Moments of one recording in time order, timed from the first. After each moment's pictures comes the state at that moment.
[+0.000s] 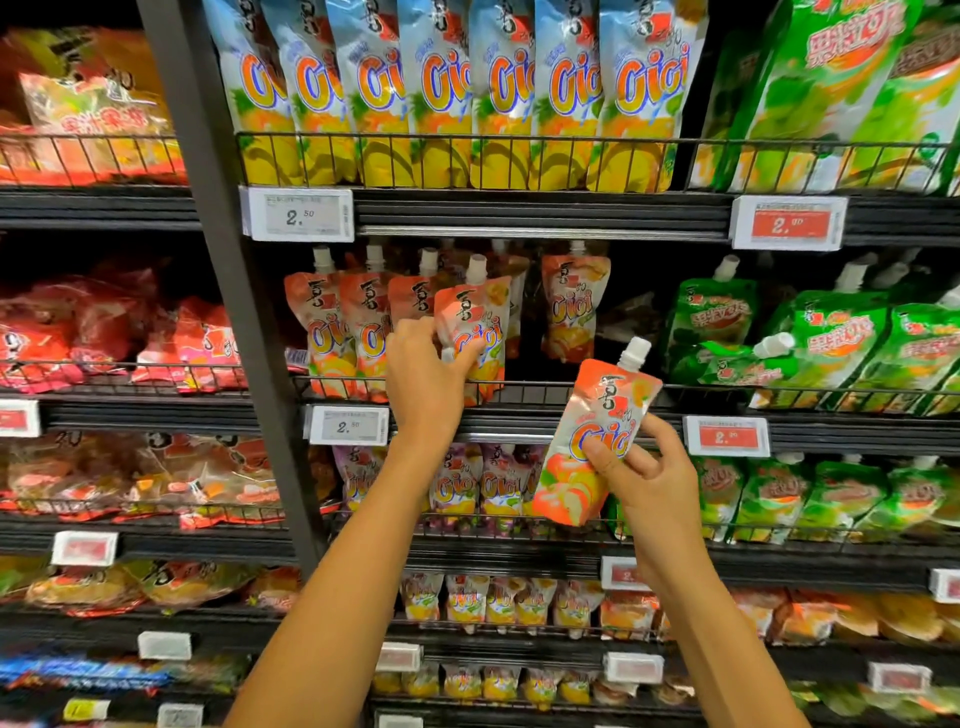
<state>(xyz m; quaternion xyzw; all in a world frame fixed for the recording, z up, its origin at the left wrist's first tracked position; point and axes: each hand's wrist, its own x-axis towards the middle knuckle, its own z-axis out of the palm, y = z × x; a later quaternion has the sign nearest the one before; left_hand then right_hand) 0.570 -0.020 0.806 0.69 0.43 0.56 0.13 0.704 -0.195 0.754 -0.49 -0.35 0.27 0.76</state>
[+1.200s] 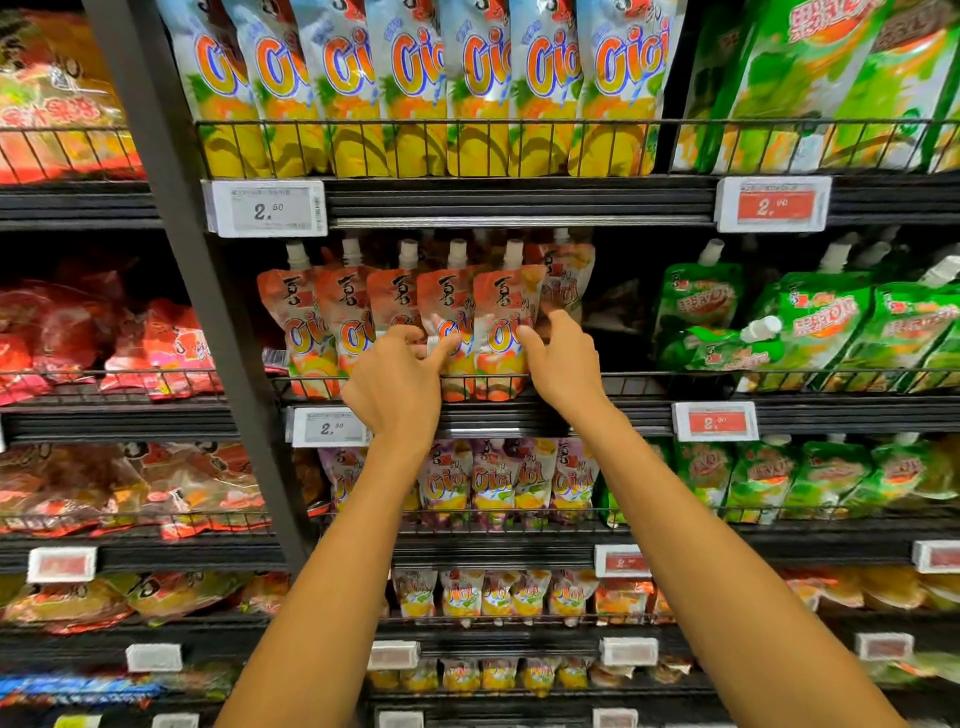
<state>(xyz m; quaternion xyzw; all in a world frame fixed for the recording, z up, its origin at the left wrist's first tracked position) 0.565 -0.025 0.809 0.66 0.55 0.51 0.05 0.712 -0.079 0.823 -0.74 -0.48 0.03 0.47</state>
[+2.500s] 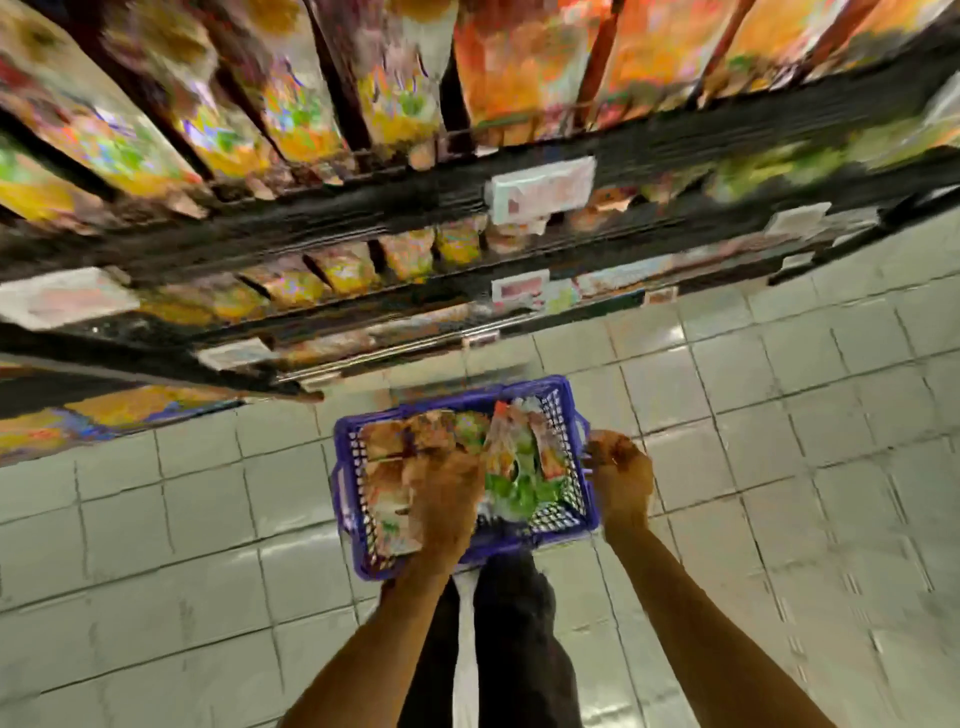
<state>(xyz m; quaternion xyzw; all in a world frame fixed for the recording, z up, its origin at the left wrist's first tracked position) 0.597 -0.281 0.205 0.64 0.58 -0.02 0.51 0.738 -0.398 0.194 -0.81 0.08 0.30 0.50</state>
